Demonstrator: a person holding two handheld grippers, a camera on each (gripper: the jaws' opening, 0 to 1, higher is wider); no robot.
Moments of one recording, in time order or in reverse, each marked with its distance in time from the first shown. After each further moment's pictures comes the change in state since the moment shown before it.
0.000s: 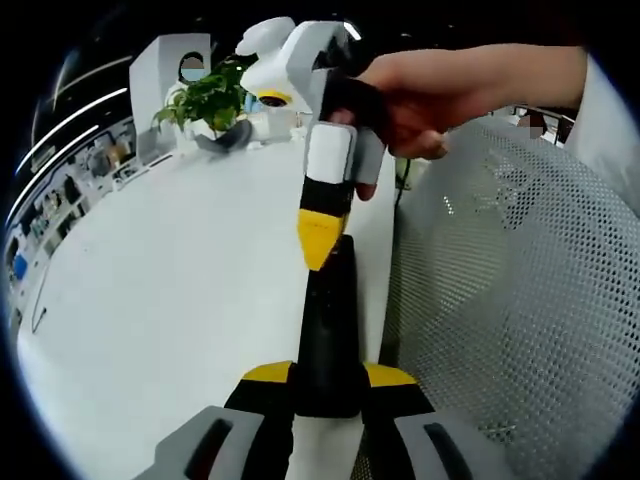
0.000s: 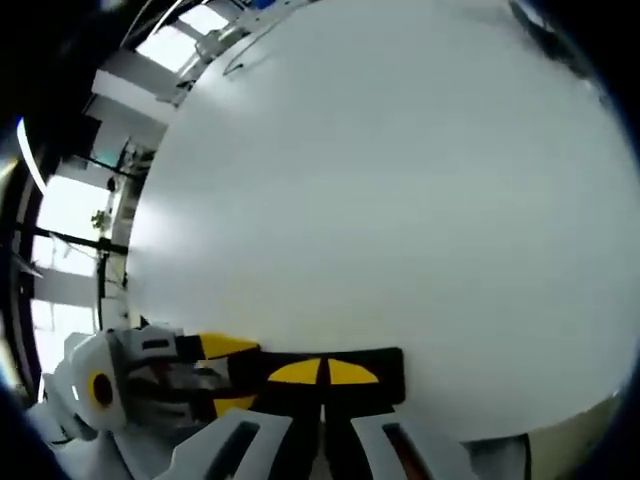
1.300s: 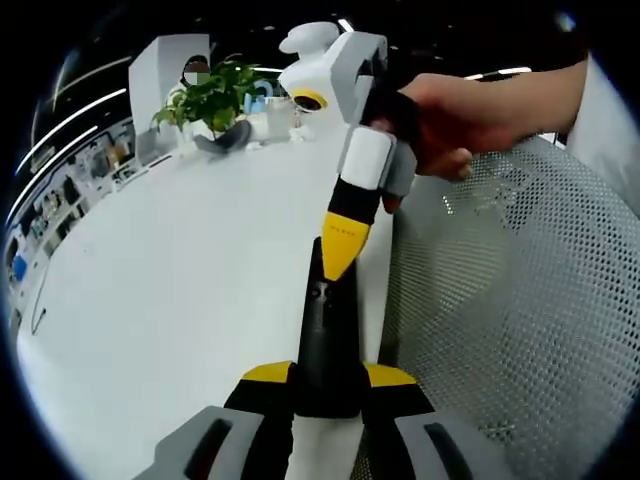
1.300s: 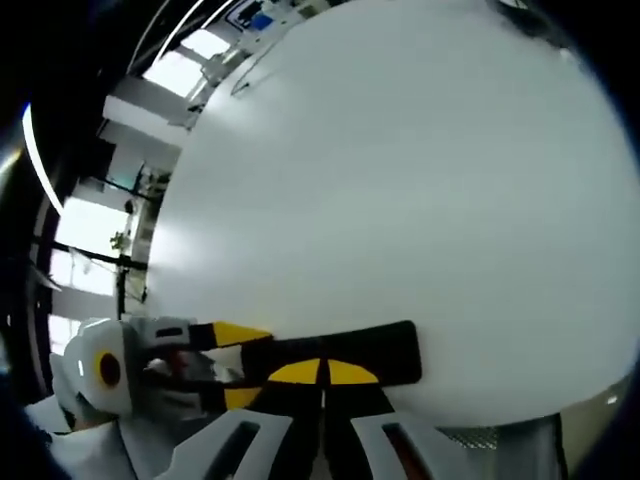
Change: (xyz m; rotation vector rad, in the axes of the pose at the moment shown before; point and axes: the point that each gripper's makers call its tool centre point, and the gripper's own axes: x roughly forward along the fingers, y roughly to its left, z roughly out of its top) left arm 0.000 -0.001 0.000 0.003 -0.002 -0.004; right arm 0.002 0.009 -0.016 0.064 -0.044 0.075
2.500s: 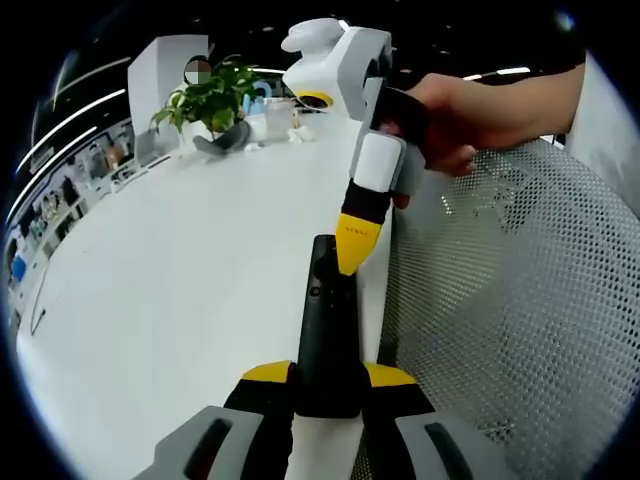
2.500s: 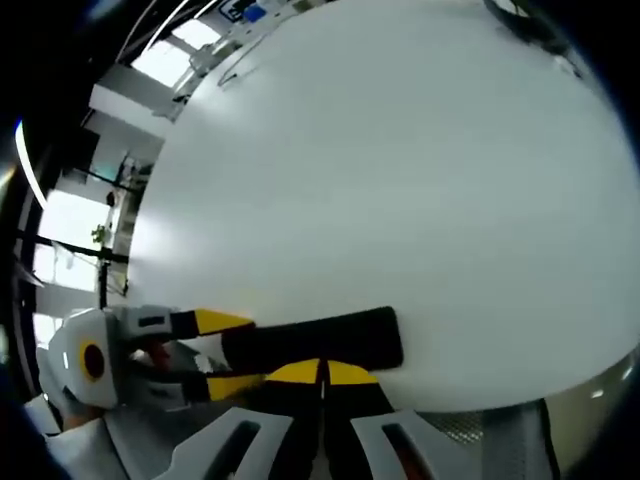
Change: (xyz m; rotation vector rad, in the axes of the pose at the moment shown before) left arm -0.002 0.000 -0.001 0.005 -0.003 -0.006; right arm -0.001 -0.008 -0.009 -0.015 0.039 -0.078
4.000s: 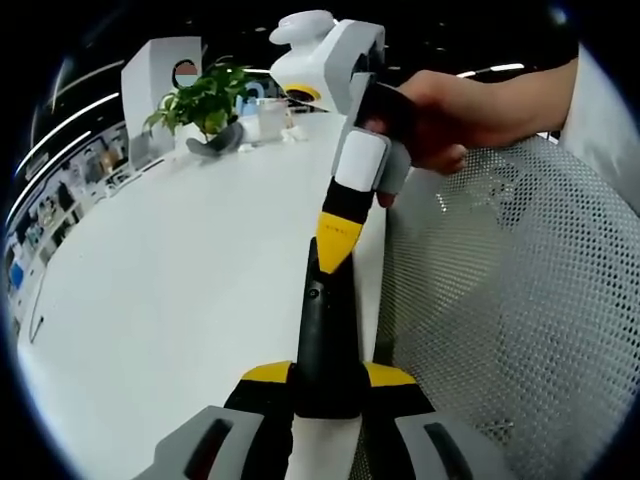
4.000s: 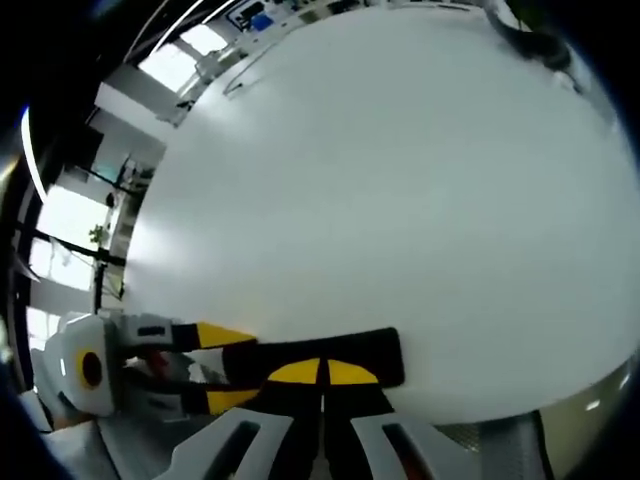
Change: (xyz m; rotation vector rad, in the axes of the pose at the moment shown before) left arm 0.001 -0.003 0.001 0.020 0.005 -0.014; right arm -0.001 0.000 0.011 -0.022 -0.064 -0.018
